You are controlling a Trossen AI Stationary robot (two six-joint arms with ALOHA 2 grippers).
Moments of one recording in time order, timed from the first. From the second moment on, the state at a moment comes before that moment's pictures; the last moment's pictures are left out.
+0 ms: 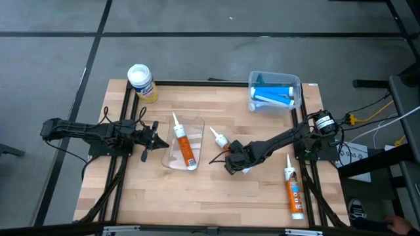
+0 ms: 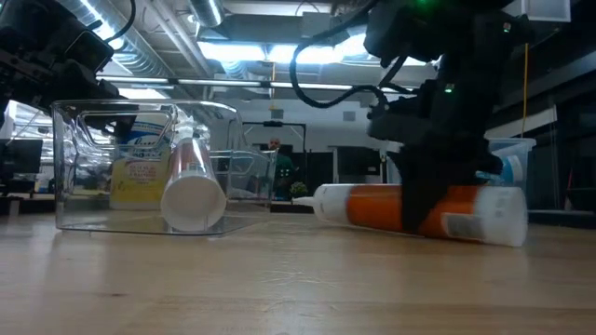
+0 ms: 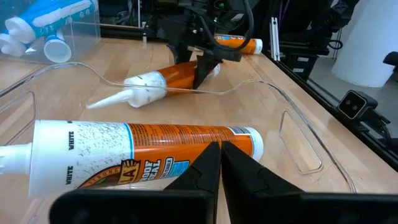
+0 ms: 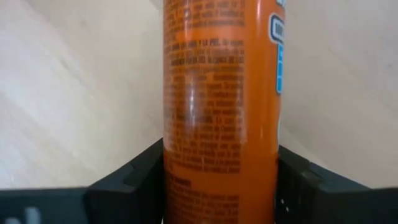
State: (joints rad) left arm 0.01 0.28 0.01 0.04 0.17 -0.09; right arm 0.29 1.84 1.06 -0.58 0.25 1.09
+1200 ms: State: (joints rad) left arm 0.01 0.28 0.01 0.04 0.17 -0.09; right arm 0.30 1.84 1.06 0.33 1.03 0.45
